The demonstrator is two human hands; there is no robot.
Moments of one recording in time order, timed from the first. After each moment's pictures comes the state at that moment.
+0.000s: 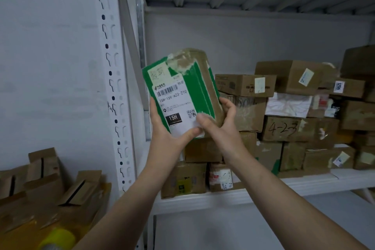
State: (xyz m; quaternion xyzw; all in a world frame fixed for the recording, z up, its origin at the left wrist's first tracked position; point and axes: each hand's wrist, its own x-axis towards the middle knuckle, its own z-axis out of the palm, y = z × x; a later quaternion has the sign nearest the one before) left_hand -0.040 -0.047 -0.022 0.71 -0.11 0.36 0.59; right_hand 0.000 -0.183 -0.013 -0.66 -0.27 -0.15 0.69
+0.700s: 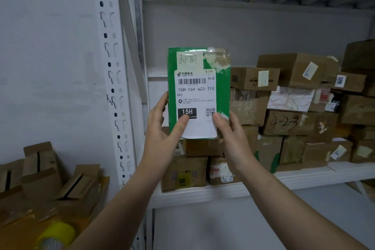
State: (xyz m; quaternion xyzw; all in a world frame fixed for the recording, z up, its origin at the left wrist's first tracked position) left_hand -0.050 -0.036 -0.028 0.70 -0.14 0.39 0.59; right_hand 0.000 -0.185 -0.037 -0.62 -0.21 -0.09 0.75
